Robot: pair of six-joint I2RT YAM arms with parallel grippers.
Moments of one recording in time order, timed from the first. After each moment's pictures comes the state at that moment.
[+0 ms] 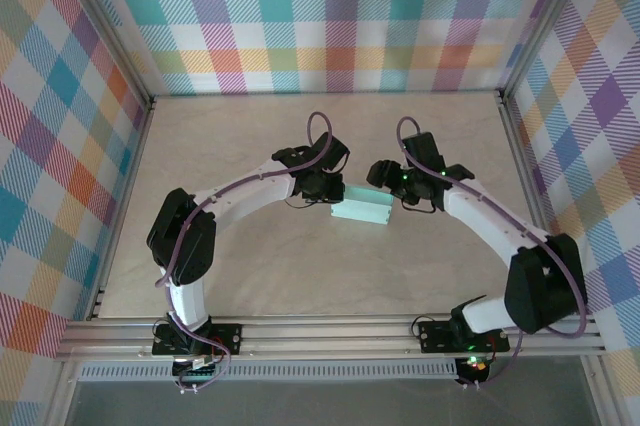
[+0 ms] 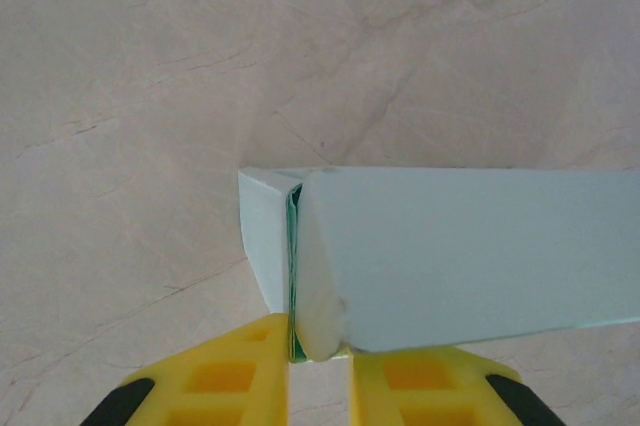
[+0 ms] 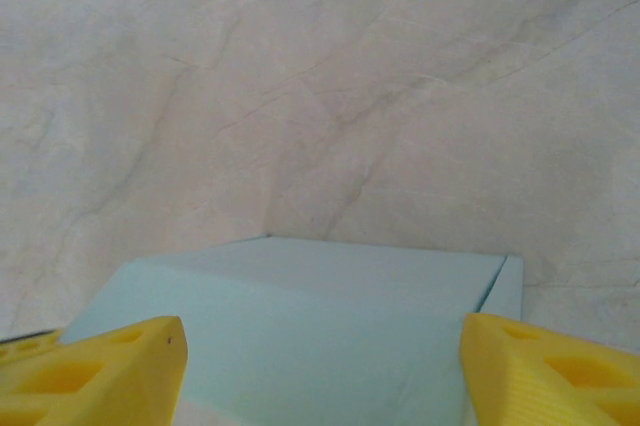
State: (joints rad) left arm -0.77 1.85 1.48 -0.74 0.01 -0.65; right arm 0.41 1.38 1.00 -0.50 -0.17 0.76
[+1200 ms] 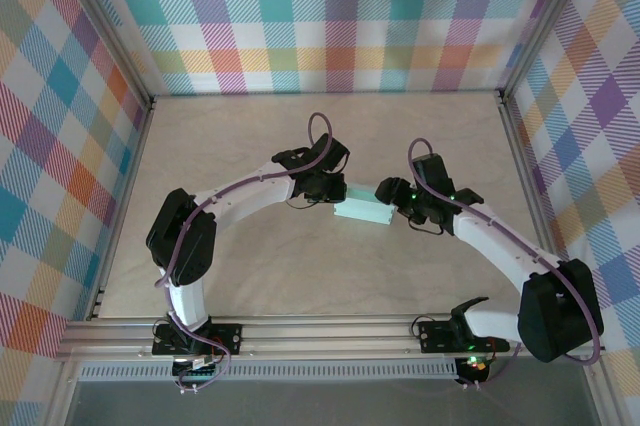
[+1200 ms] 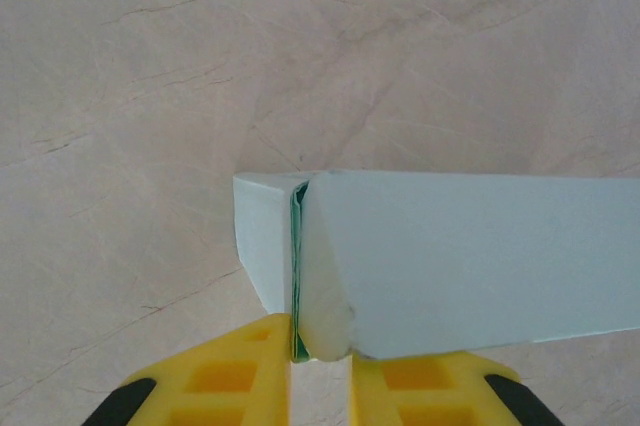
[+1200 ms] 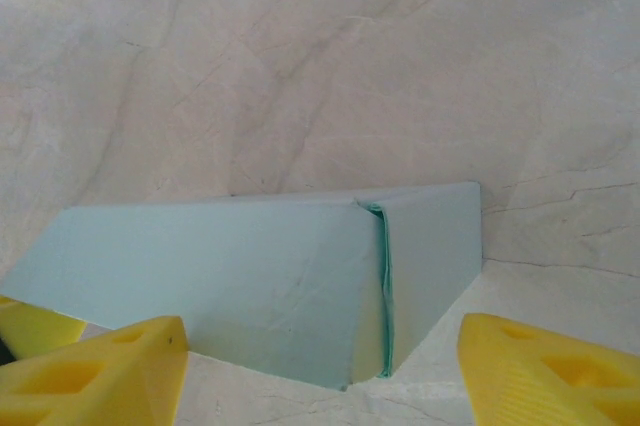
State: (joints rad) left arm -0.77 1.85 1.46 -0.68 0.03 -0.65; right arm 0.41 1.25 0.80 -0.43 -0.16 0.85
